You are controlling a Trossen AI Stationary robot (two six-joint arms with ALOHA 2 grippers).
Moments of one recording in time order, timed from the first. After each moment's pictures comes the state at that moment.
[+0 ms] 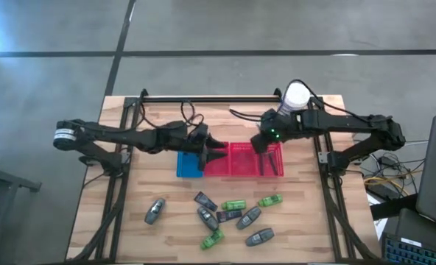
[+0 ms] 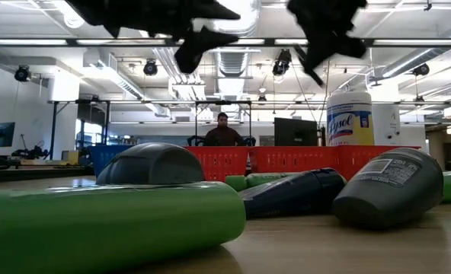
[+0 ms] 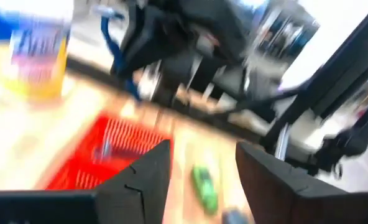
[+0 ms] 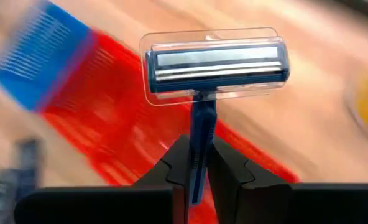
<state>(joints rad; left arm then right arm) 0.08 1.37 0.86 0.35 0.14 -0.41 -0.11 1.35 1.25 -0.98 0.24 0.83</state>
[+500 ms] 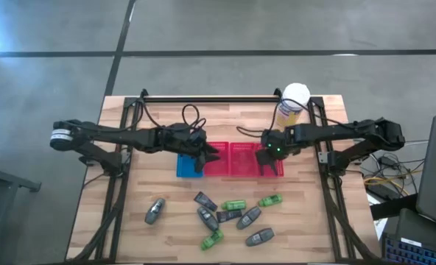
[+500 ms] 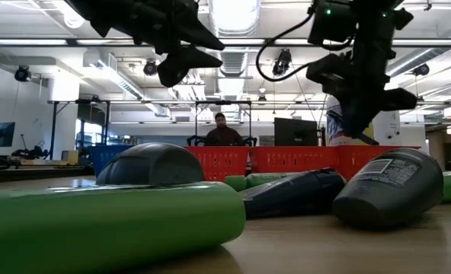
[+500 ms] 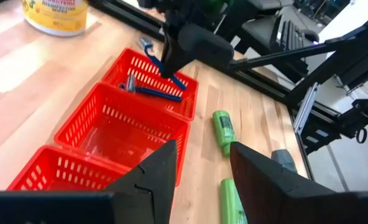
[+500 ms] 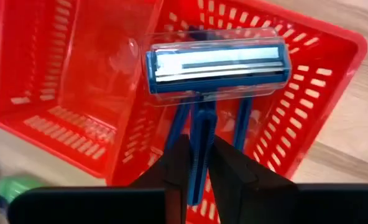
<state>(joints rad) 0.07 1.33 0.86 0.11 0.13 -0.43 -0.13 1.35 0.88 -0.81 -0.01 1.14</state>
